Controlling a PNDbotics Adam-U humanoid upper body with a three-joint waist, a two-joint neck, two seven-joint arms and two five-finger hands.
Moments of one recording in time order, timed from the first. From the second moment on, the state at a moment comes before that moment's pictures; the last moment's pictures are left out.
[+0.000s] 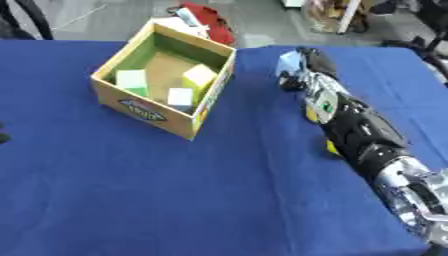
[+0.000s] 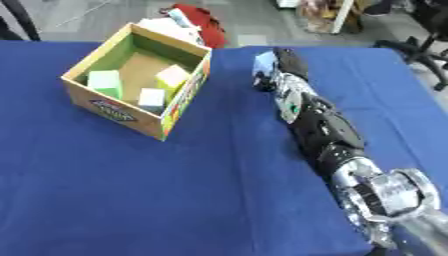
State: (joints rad) left arm -0.18 0.28 0.01 -1.82 -0.08 -0.09 0.03; right arm -1.04 -0.32 -0.02 -0.58 0.92 0.18 -0.19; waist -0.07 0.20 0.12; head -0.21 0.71
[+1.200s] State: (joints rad) left arm -0.20 0.28 0.00 -1.82 -0.07 -0.09 0.02; right arm -1.13 -0.09 0.13 -0.73 1.07 -0.12 0.18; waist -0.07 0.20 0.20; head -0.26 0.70
